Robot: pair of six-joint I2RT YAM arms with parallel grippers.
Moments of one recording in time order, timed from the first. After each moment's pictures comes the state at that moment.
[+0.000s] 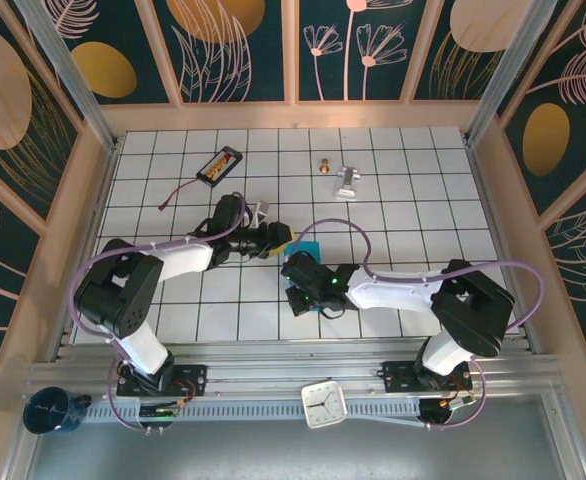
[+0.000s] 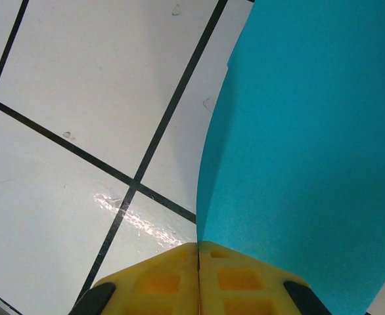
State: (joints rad) left arm -0.50 1.70 0.83 0.23 0.67 -0.98; right arm 1.08 1.56 0.83 -0.34 0.06 0.56
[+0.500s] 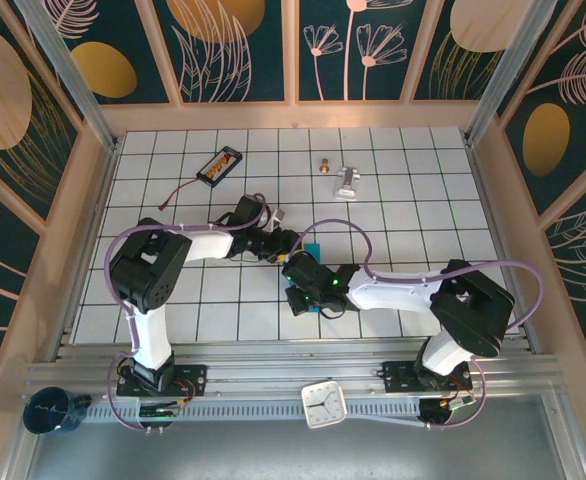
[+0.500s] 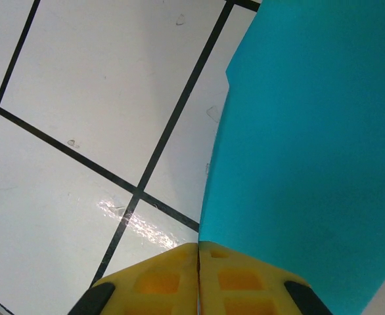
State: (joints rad) left arm -0.54 1.93 1.00 0.04 0.67 -0.83; right arm 1.07 1.56 0.82 -0.29 0.06 0.57
